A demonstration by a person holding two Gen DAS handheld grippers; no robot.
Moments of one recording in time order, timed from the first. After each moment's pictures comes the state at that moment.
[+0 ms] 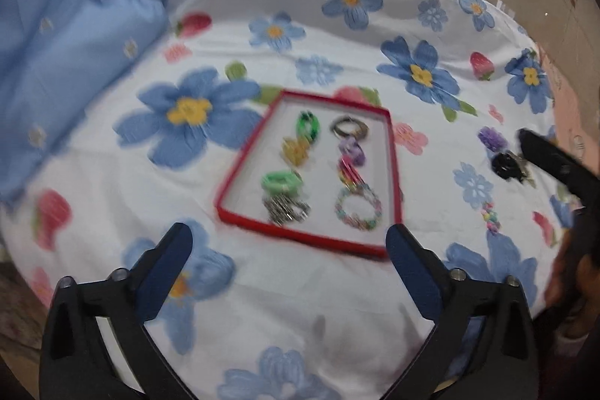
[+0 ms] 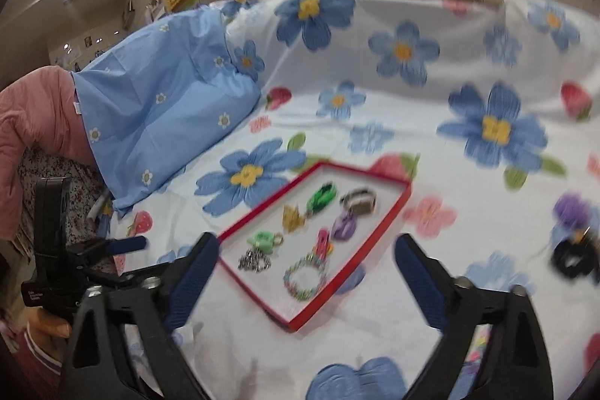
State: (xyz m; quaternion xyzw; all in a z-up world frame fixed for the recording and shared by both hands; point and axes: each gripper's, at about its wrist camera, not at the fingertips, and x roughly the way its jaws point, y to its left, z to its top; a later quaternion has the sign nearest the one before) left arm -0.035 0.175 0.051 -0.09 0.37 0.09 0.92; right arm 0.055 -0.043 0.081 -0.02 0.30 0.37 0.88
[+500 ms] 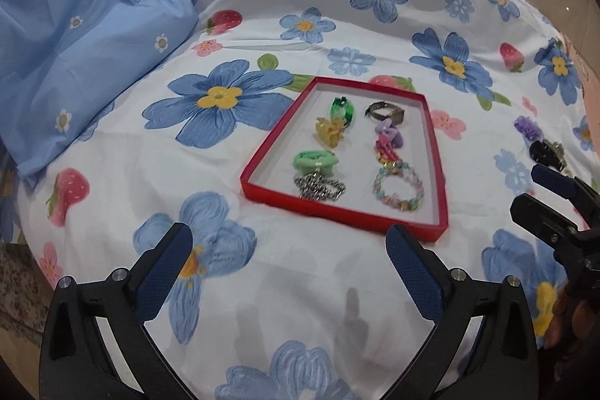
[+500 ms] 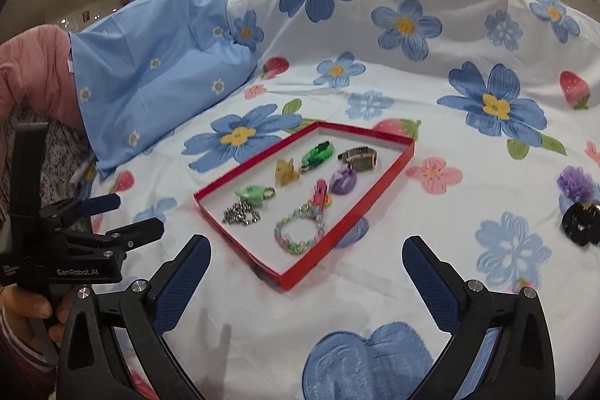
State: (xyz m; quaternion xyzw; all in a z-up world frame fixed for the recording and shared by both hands) left arm -0.046 0.166 -0.001 -0.06 0.37 0.15 0.92; right arm 0.030 -0.031 0.004 -0.06 0.31 0.35 0.88
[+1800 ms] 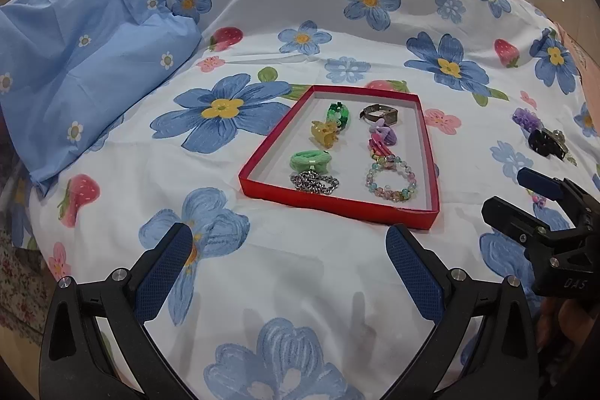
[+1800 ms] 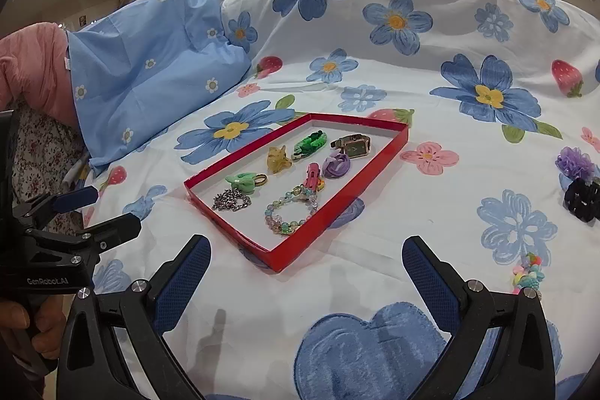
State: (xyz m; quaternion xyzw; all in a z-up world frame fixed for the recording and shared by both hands) left arm -0.066 0.144 -0.004 -0.04 0.34 0.16 0.93; right arm 0.024 -0.041 -0.019 -0.05 0.30 0.34 0.89
